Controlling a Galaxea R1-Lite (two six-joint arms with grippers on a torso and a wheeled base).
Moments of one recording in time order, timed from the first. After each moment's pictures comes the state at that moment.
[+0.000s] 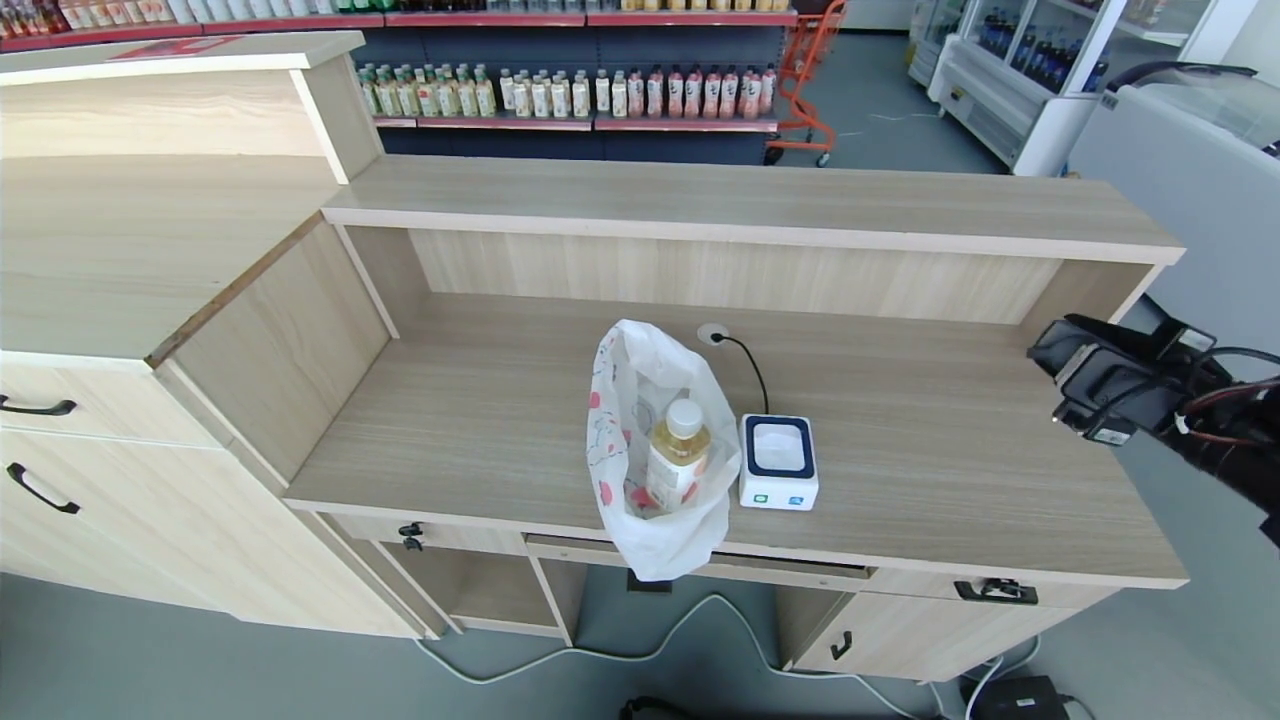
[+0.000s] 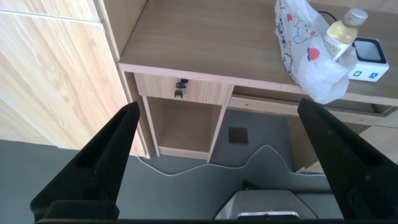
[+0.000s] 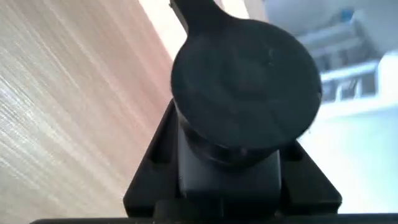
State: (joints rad) left arm -0.01 0.00 0.00 0.01 -0.04 -0.07; right arm -0.14 1.71 -0.56 -1.25 0.39 -1.32
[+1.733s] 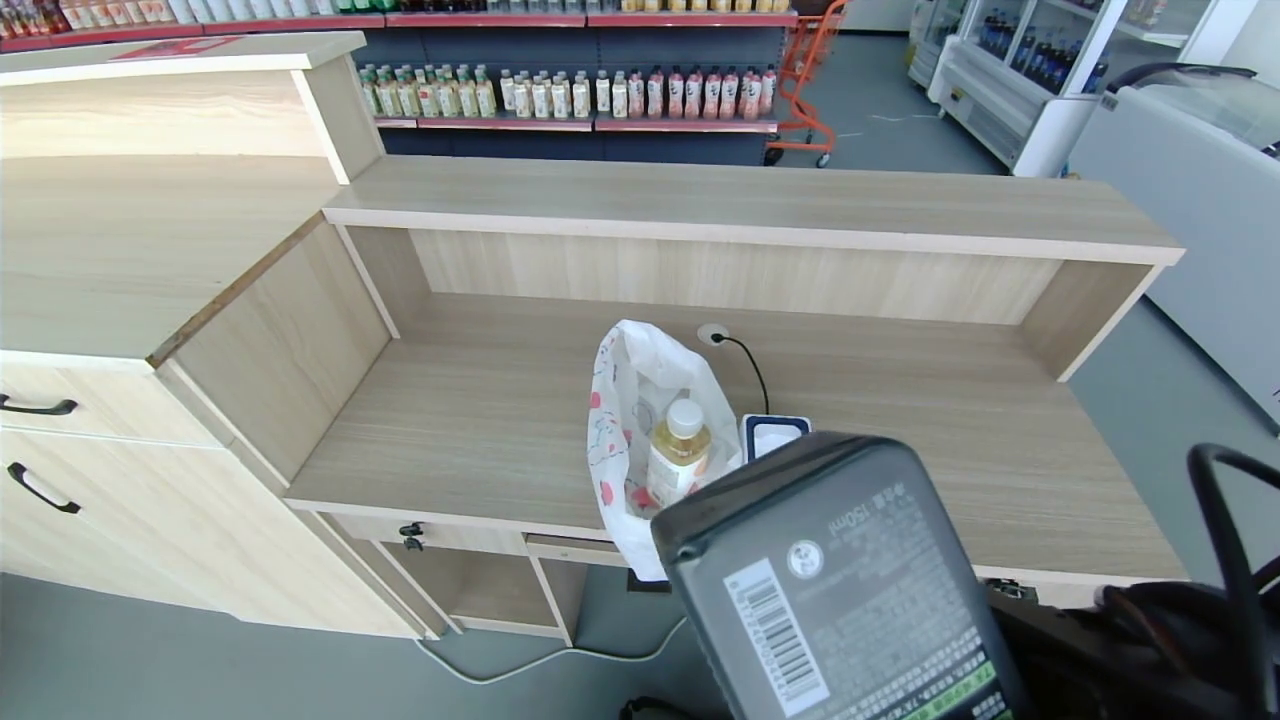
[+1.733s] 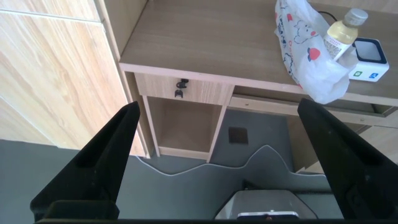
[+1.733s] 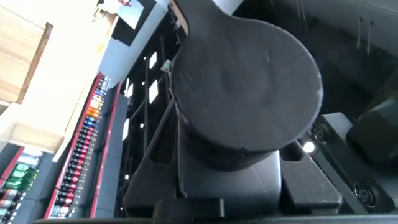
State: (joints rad) left arm -0.01 0.00 0.00 0.01 -0.04 -0.07; right arm 0.94 1.40 -0.46 -1.13 0.72 -2.49
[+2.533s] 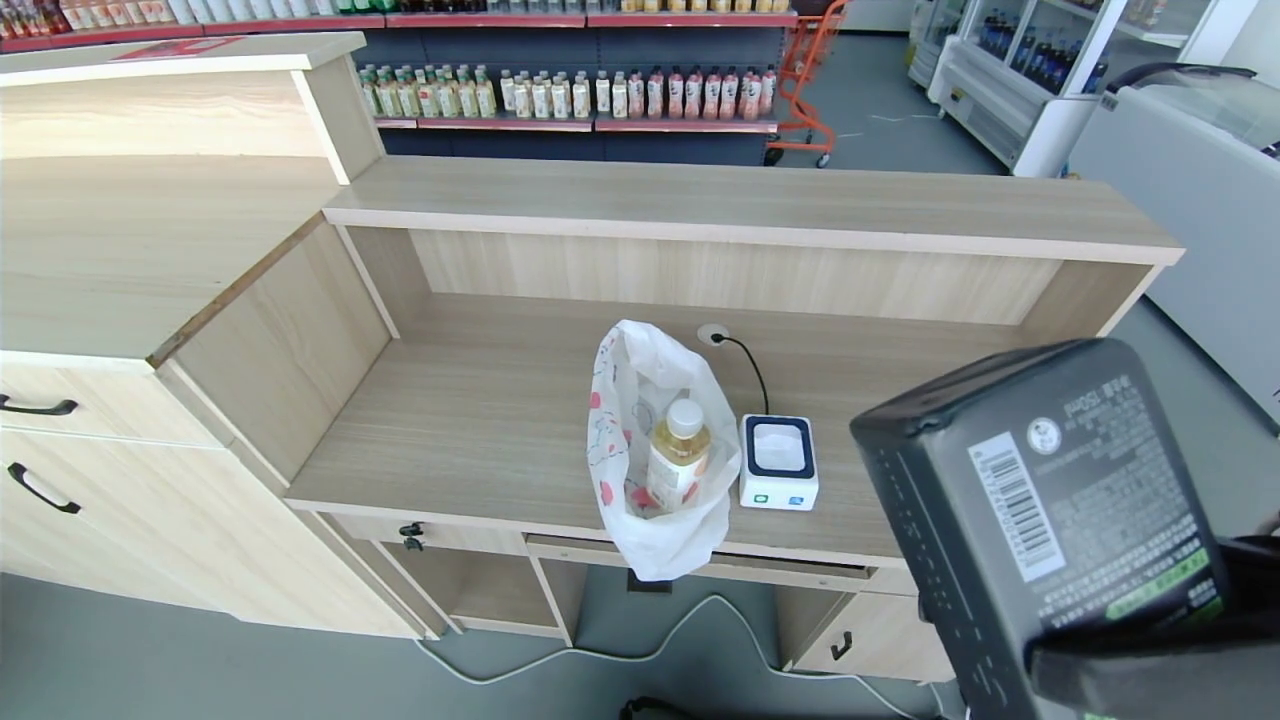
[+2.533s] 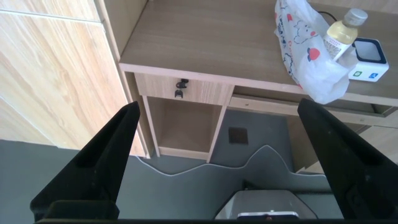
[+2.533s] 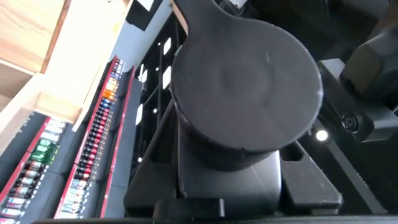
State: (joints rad) left arm -0.01 0.00 0.00 0.01 -0.04 -0.07; right arm 0.73 1.23 -0.44 -1.00 0.85 -2.43
